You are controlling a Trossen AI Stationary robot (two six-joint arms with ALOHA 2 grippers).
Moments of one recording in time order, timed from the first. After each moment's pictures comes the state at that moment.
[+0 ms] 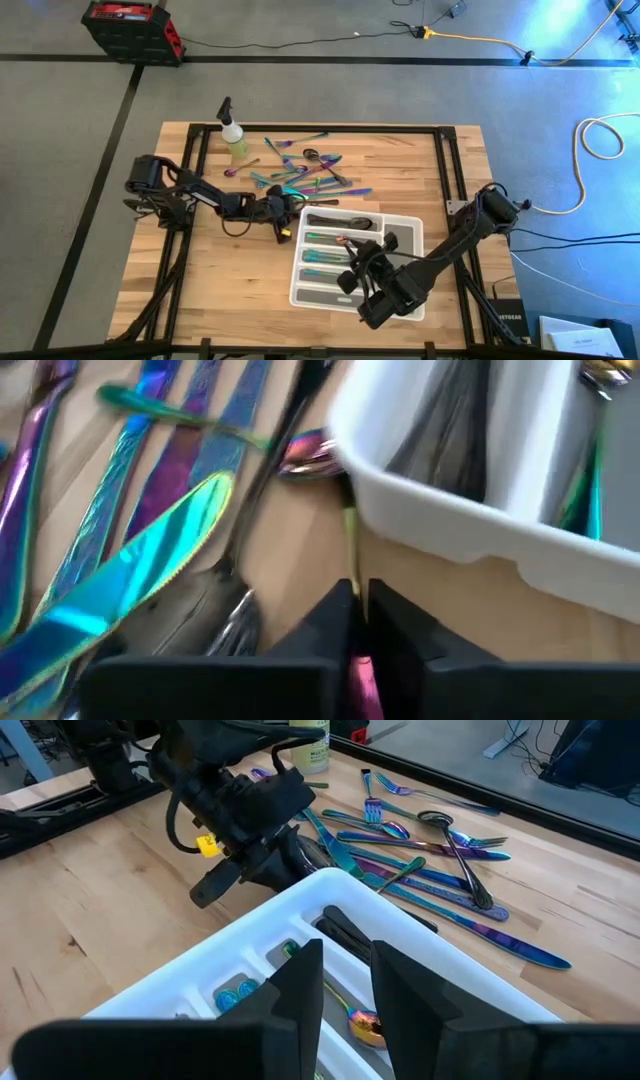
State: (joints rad) left arm 0.01 1.71 0.53 0.41 -0.24 -0.22; right arm 0.68 1.87 1.50 -1.08 1.05 1.49
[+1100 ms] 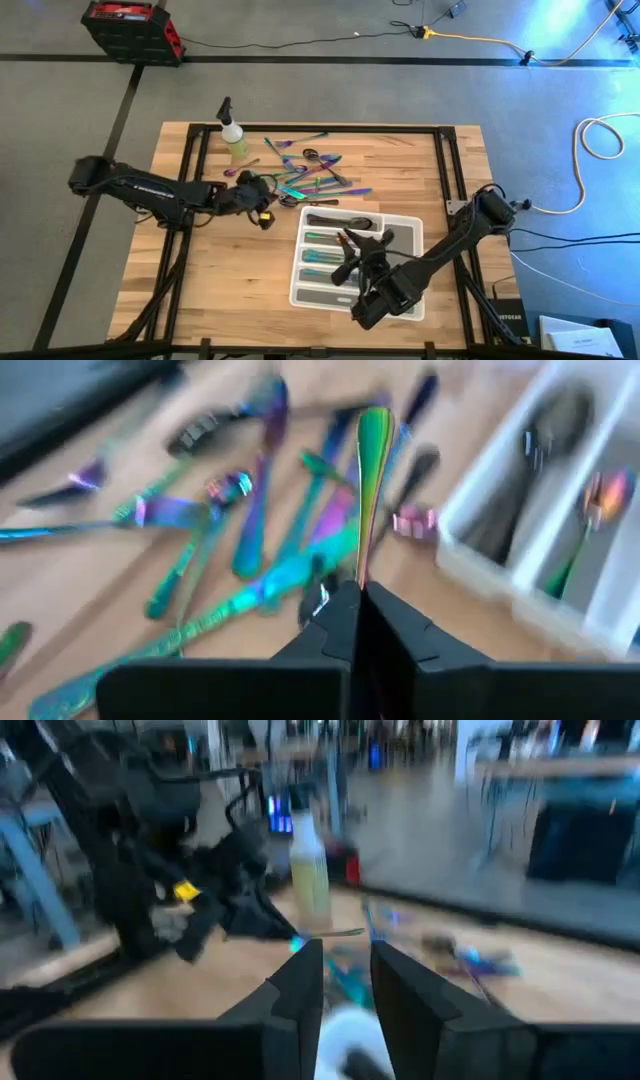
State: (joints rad) left arm -0.05 1.14 0.53 -0.05 -0.49 -0.42; right arm 0.67 1.91 1.50 -0.93 1.45 1.48
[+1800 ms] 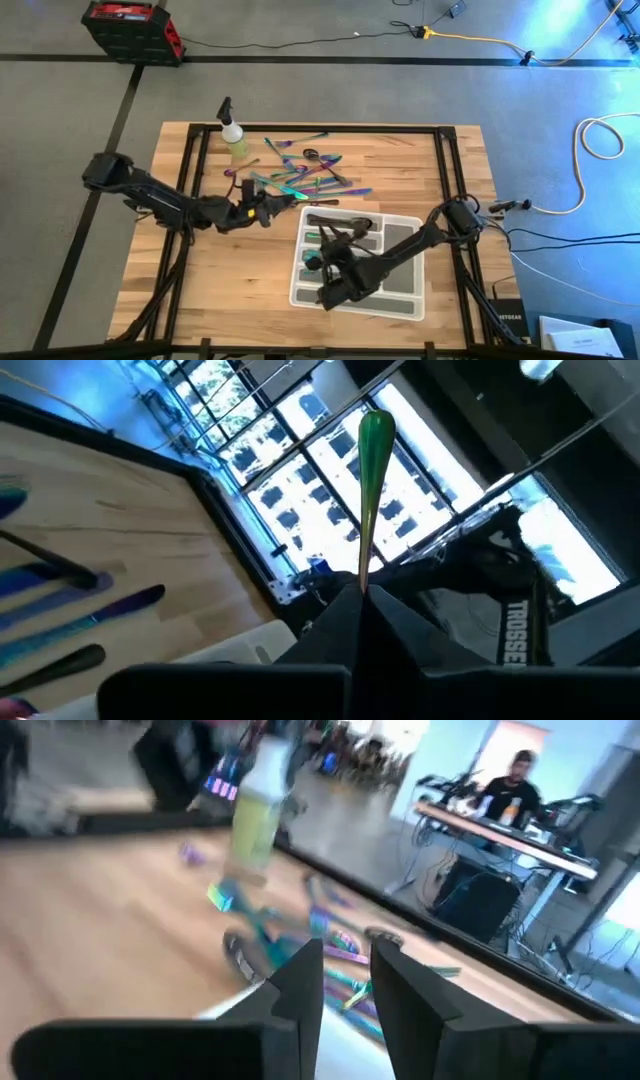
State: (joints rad) left arm -0.25 1.32 0.42 1.06 -0.64 -0.89; right arm 0.51 2.14 1.50 -0.65 1.39 1.00
